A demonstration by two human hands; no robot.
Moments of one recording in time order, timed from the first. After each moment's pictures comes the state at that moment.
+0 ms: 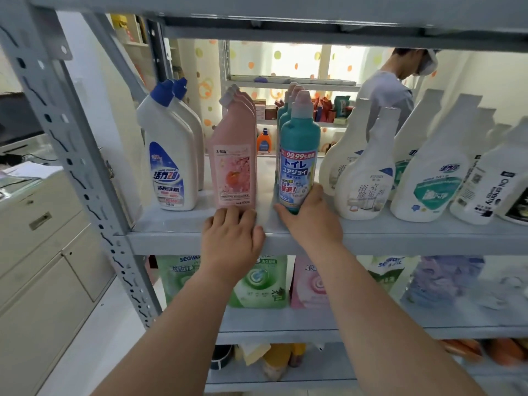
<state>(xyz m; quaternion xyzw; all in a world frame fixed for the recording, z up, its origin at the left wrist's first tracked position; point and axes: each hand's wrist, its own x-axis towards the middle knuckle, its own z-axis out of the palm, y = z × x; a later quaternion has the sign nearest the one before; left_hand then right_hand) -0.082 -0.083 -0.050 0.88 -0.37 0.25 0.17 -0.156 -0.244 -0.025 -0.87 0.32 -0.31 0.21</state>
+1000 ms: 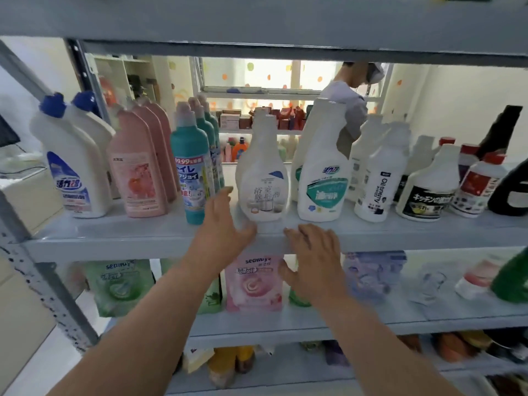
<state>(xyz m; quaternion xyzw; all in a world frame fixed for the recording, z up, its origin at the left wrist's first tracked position) -0.183 -0.214 -0.022 0.82 -0.36 0.06 0.44 -0.340 -0.363 -0.080 -0.92 0.19 -0.34 0.01</state>
